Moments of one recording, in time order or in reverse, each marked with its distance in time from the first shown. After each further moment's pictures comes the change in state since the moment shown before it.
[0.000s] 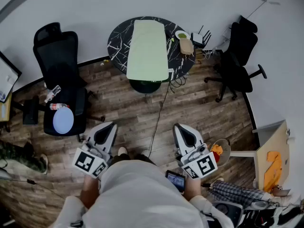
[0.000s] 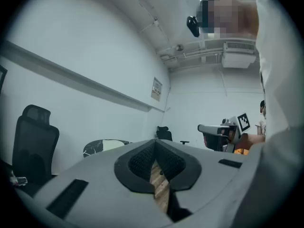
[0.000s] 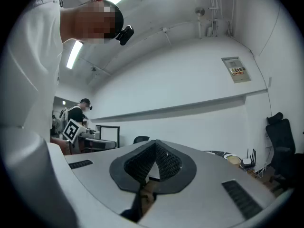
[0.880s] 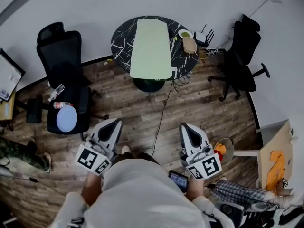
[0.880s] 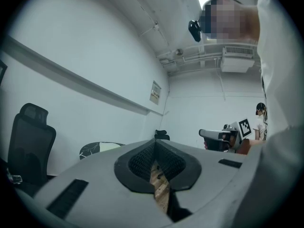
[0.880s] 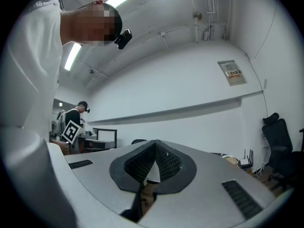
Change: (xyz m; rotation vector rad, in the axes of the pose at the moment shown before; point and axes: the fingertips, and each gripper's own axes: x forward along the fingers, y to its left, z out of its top) left arm 0.005 -0.009 0.013 -0.022 -0.042 -0.020; right arm -0.015 -0.006 0.008 0.011 -0.032 -0.035
